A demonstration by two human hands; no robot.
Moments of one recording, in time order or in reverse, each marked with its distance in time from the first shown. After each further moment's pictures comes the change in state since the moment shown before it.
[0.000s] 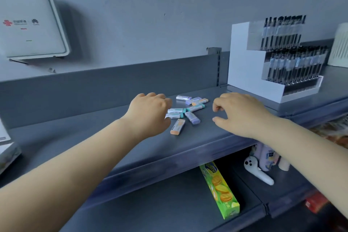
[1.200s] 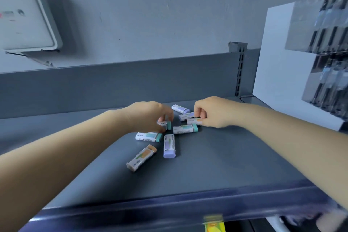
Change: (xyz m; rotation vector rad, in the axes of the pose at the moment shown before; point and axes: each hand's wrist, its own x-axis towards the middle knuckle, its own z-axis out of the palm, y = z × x) left_hand 0.113 0.011 0.046 -0.262 -0.509 -0.198; right_hand 0.151 0.087 0.083 0.289 -0.461 -0.291
